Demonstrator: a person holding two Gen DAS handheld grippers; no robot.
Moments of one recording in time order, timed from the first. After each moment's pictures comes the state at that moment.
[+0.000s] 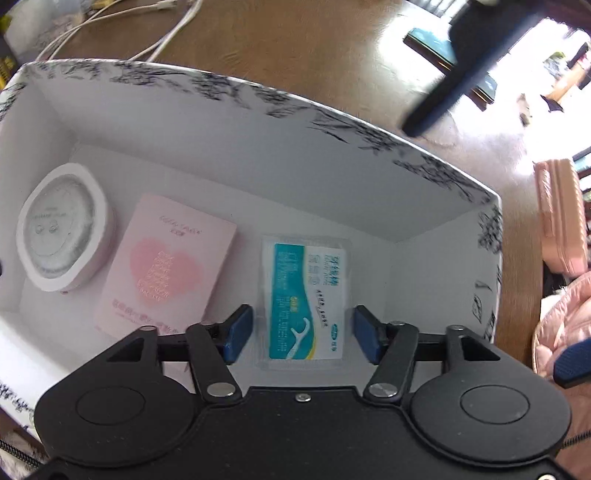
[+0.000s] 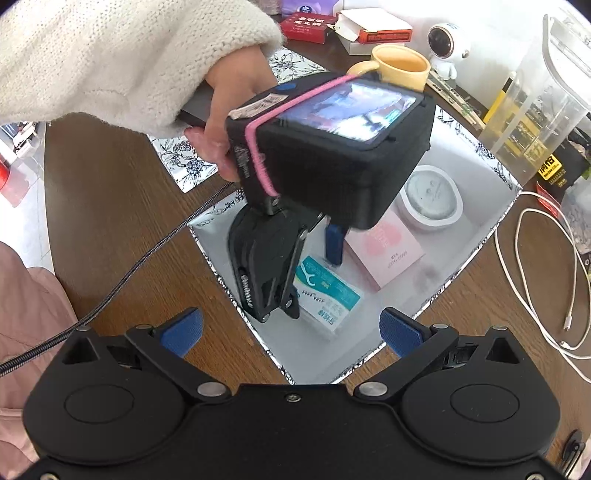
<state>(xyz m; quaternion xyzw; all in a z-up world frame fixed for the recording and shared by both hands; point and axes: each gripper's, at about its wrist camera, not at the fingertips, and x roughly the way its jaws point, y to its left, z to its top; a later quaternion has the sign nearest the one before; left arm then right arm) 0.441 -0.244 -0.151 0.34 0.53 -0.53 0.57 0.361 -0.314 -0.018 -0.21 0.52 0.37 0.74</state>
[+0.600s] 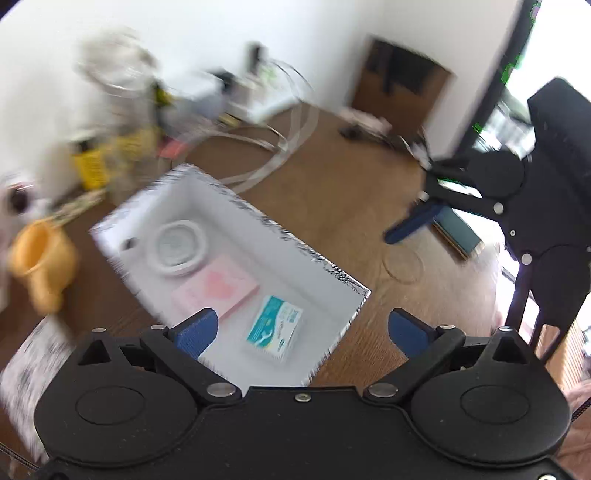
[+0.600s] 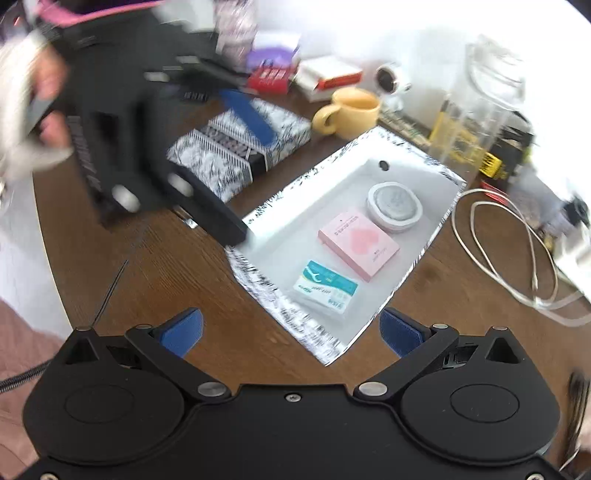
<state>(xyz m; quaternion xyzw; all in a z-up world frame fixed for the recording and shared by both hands) 0.331 -0.142 0.012 0.15 0.42 -0.42 0.79 0.269 -0.333 0.021 -0.13 0.45 0.30 0.83</state>
